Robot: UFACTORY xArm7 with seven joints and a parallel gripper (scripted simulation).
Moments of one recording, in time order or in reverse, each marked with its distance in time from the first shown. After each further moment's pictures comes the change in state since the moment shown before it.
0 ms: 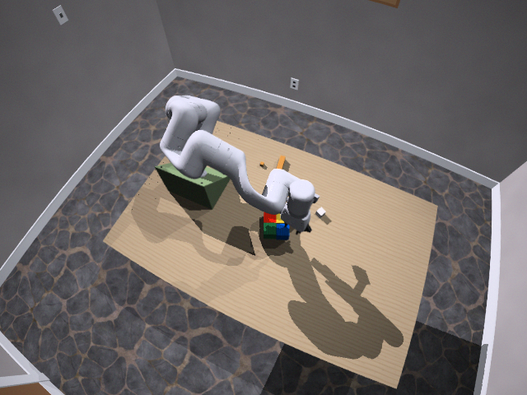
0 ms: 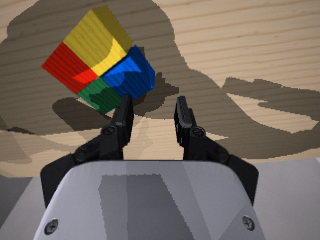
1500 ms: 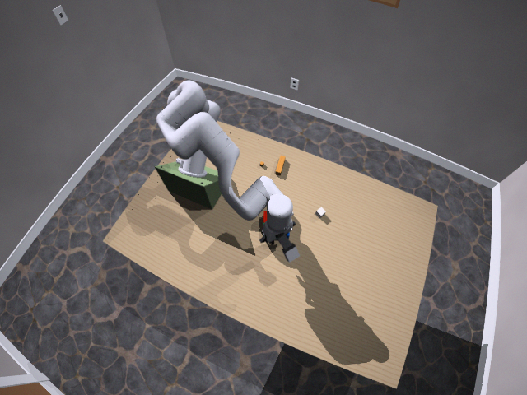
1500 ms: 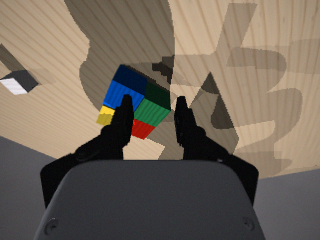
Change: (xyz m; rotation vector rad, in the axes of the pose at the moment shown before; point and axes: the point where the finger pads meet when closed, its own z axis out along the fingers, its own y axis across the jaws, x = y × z) arm -0.072 -0.022 -0.001 0.033 0.033 2.002
